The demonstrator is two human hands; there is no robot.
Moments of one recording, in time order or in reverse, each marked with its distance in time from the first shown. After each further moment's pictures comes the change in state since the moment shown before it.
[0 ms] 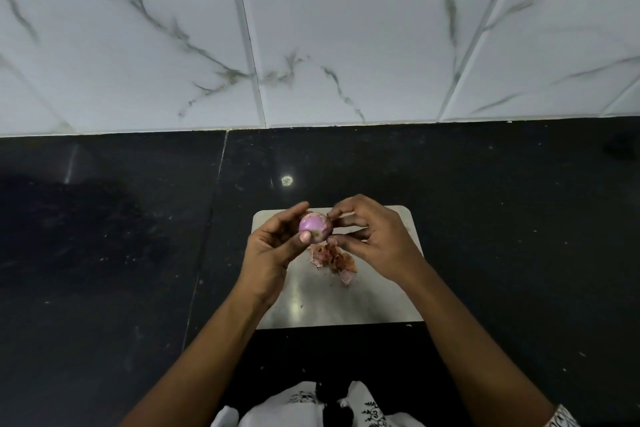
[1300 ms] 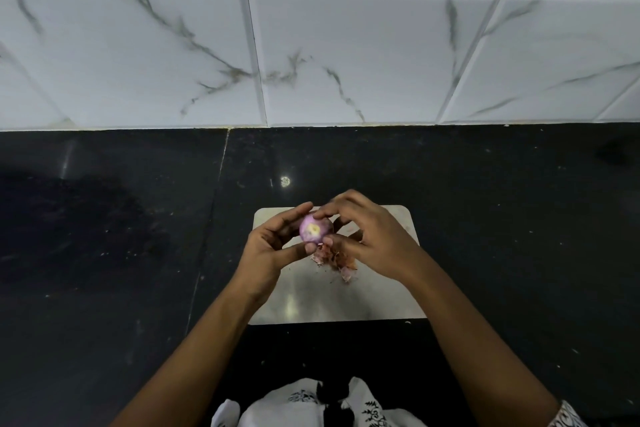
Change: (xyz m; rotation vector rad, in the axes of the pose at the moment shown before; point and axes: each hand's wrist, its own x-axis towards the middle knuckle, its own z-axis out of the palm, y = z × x) left_hand -0.005 0.005 -0.011 0.129 -0.116 -0.004; right_hand 0.003 -0.017 -0.001 -0.249 -0.159 -0.022
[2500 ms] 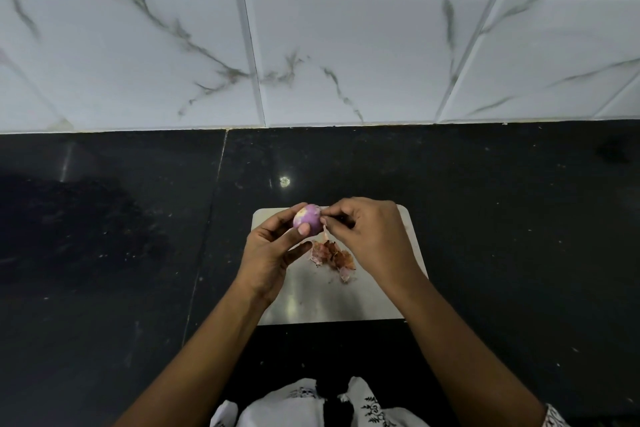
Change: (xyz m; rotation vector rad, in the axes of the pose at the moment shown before) left_hand 0.003 0.005 0.014 -0.121 0.199 -0.143; right_hand 0.001 -0.024 0.009 -0.111 0.318 0.152
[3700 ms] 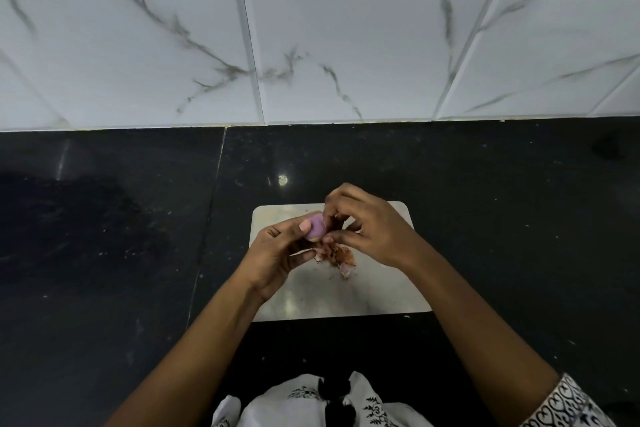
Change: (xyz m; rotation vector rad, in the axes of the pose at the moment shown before) left_hand 0.000 0.004 -0.001 -0.010 -0.154 -0.193; right_hand 0.011 0.027 -0.008 0.074 -0.315 -0.277
